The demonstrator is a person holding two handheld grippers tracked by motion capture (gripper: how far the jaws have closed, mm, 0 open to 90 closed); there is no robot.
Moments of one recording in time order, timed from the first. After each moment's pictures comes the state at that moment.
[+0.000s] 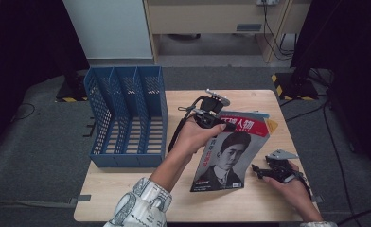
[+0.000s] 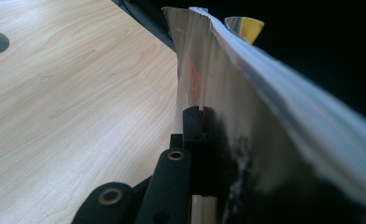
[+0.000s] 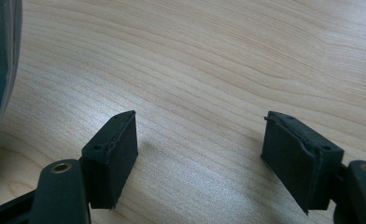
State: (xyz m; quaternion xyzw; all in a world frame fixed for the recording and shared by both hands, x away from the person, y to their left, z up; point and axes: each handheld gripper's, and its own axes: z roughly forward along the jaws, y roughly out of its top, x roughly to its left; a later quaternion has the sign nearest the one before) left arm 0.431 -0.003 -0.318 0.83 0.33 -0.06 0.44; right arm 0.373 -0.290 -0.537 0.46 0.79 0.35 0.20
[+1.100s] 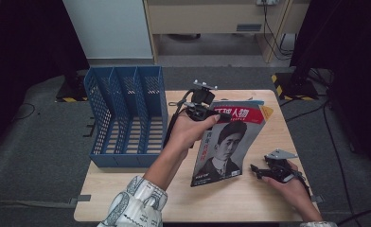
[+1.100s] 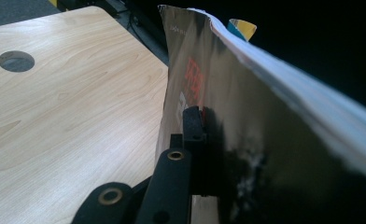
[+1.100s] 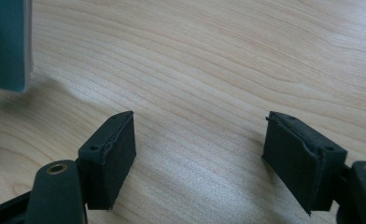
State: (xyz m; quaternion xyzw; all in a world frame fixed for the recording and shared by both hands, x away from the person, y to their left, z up) left arm 0.434 0.019 -0.295 0.80 0.36 -0.06 0.48; right arm 0.374 -0.287 -0.537 0.45 0.79 0.35 0.20
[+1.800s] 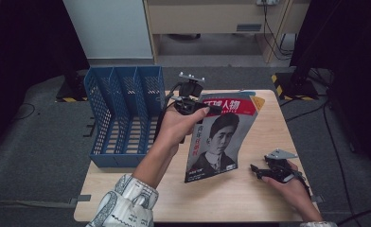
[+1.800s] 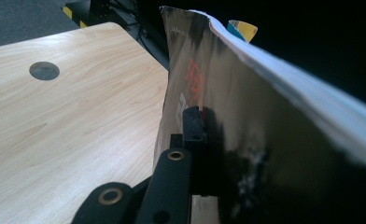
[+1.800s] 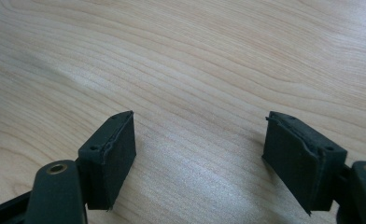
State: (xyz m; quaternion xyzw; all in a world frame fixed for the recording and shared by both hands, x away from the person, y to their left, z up) left arm 0.433 0.049 -0.272 0.79 0.37 -0.04 0.49; right arm 0.374 -0.287 -0.537 0.45 0.79 0.35 0.20
